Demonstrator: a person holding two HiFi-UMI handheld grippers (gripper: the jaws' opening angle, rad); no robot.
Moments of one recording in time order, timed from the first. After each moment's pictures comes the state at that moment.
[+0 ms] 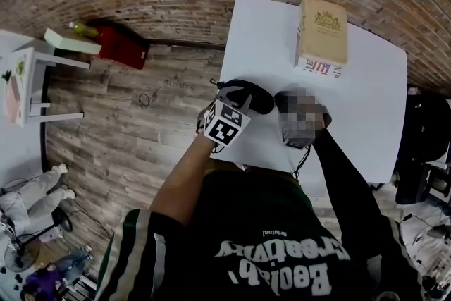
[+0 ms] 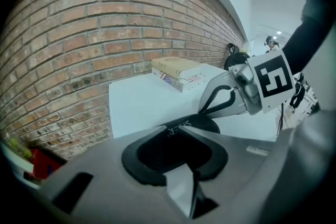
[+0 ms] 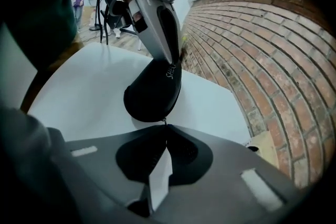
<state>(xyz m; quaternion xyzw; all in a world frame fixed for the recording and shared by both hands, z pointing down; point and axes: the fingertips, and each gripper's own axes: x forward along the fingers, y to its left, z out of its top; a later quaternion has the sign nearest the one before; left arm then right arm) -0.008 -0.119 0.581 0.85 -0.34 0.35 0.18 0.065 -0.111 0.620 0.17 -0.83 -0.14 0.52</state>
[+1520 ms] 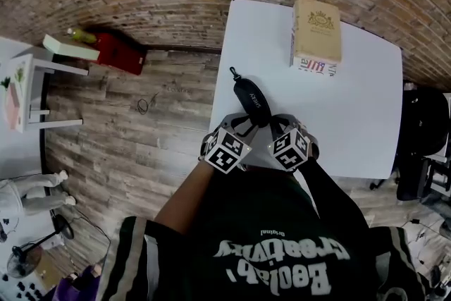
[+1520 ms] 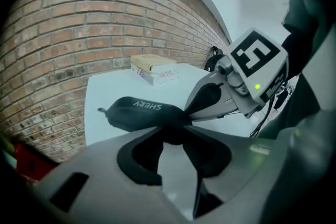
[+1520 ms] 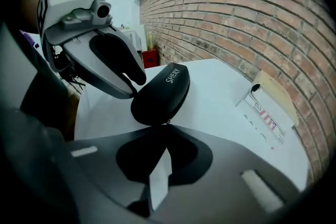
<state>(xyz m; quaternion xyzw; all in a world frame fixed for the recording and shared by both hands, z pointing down) 0.023 -0.034 0.585 0.88 -0.28 0.33 0.20 0.068 -0.043 0.611 0.30 -0.82 0.11 0.47</state>
